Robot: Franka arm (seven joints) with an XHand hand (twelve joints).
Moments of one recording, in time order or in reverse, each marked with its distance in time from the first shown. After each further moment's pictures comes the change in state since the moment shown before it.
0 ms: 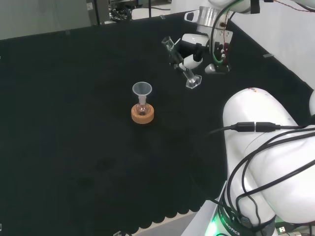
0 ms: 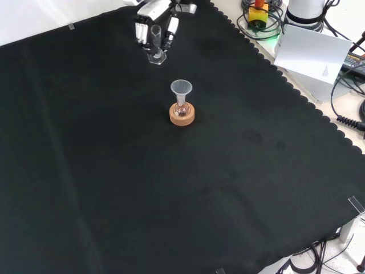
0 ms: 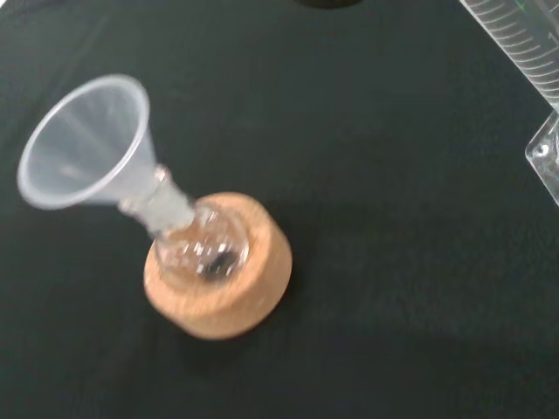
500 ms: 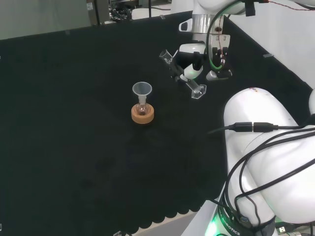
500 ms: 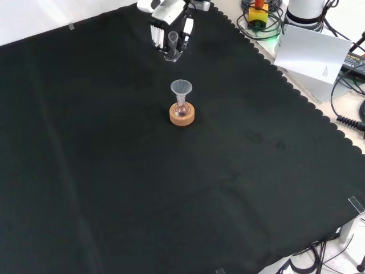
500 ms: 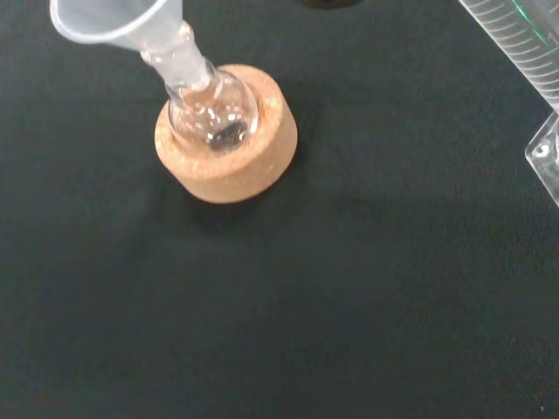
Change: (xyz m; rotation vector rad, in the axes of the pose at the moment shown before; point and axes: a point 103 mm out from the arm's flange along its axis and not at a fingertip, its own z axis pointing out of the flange) arm 0.019 -0.030 0.018 0.133 -0.082 0.031
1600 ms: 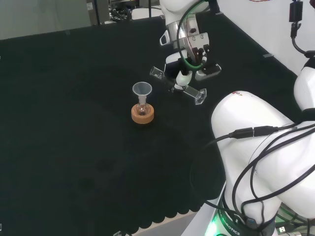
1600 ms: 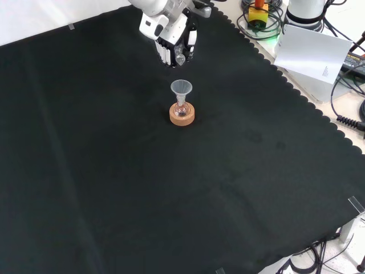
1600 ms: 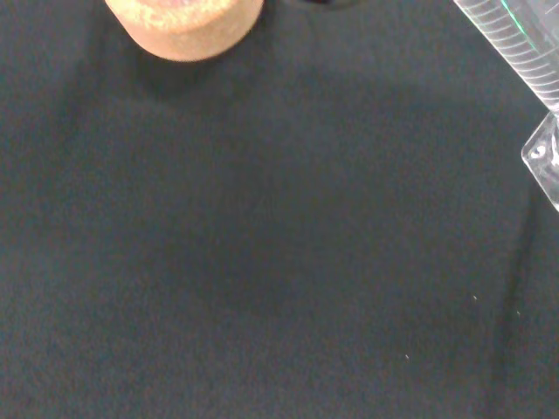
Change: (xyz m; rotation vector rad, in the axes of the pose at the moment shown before) arm 0.018 0.014 0.010 0.279 -0.192 0.081
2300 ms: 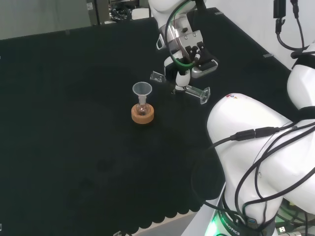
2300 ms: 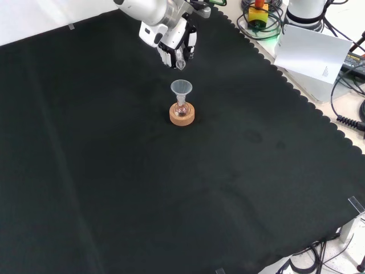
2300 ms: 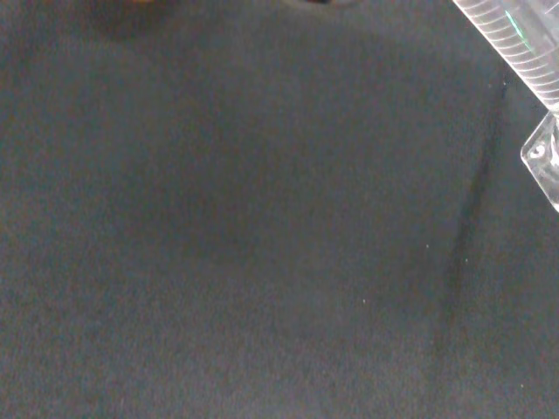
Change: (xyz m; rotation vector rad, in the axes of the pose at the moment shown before) arm 0.004 0.000 -0.005 0.118 -0.072 0.068
